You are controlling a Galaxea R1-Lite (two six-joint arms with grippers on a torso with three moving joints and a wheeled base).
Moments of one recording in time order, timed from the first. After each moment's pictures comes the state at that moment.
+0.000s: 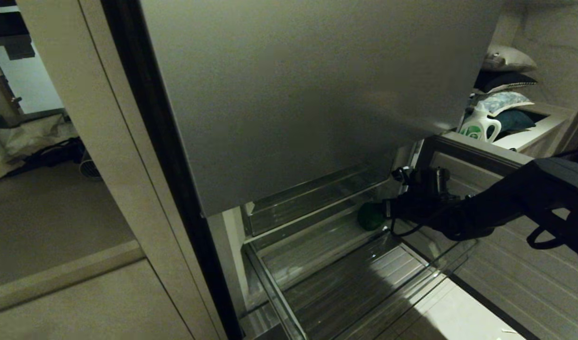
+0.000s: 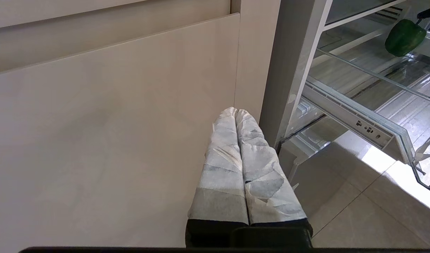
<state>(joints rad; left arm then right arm) 0.00 0.00 -0.02 0.05 0.00 0.00 0.16 2.32 -1.29 -0.59 -0.01 0.02</state>
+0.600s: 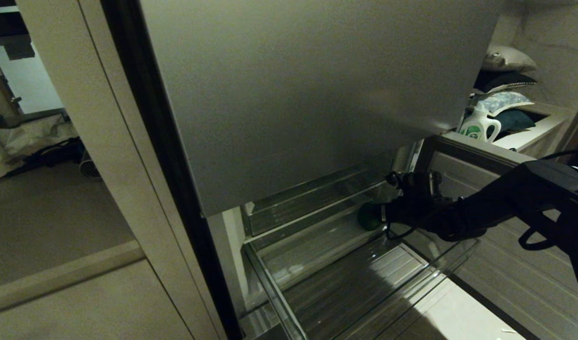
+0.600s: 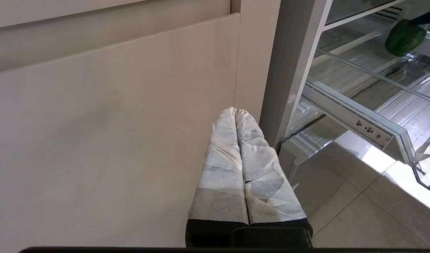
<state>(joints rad) 0.00 0.00 -0.02 0.05 0.00 0.00 0.18 2.34 -1.31 -0.54 0.00 0.02</state>
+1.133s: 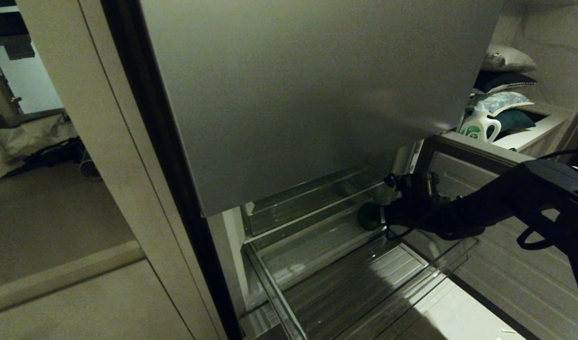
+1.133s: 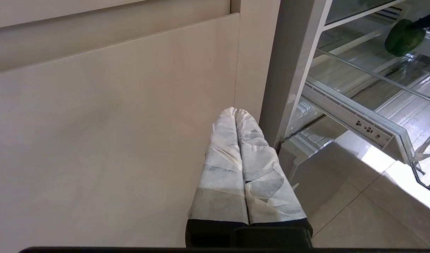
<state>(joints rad) 0.00 0.00 -0.02 0.05 0.00 0.00 0.19 2.34 -1.33 -0.48 0.00 0.02</state>
